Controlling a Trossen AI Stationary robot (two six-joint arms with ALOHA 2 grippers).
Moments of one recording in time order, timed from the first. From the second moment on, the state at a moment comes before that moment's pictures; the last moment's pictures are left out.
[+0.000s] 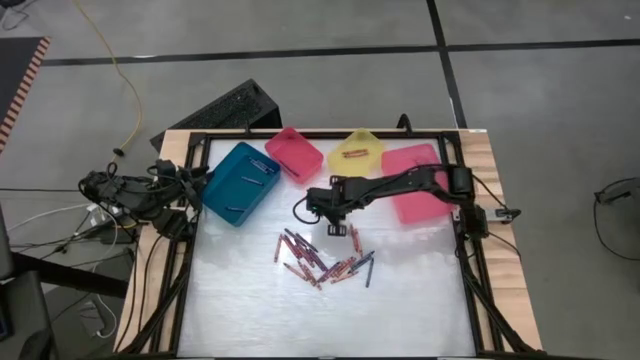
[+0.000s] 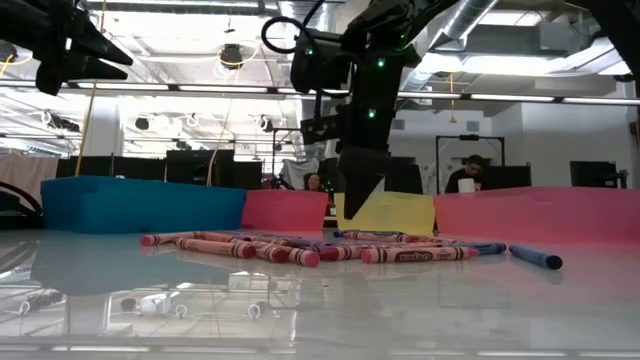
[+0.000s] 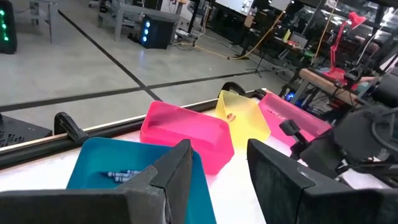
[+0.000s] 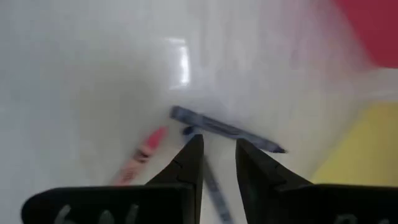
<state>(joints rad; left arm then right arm) -0.44 0.02 0.52 -0.69 -1.10 -0.55 -0.06 1.98 1.50 -0.77 0.26 -0.05</state>
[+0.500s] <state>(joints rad) -0.44 0.02 0.52 -0.69 -1.10 -0.55 -0.13 2.02 1.50 -0.74 0.39 -0.05</state>
